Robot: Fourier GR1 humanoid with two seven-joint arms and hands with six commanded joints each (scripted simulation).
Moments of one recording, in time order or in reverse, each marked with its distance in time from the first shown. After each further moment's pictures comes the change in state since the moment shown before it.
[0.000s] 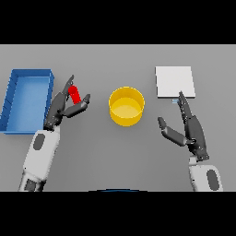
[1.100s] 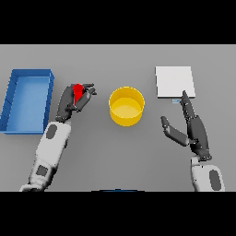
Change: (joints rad) left arm -0.159 -0.066 0.071 0.278 -0.013 0.132 -0.186; right arm 0.004 -0.005 -0.016 -0.004 -0.019 0.001 -0.008
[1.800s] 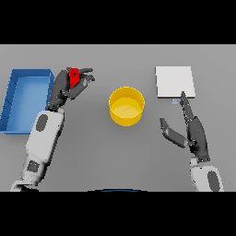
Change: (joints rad) left arm -0.044 0.070 -0.038 -0.178 0.100 -0.110 0.094; right arm 0.010 -0.005 0.021 0.000 0.058 -0.022 -0.049
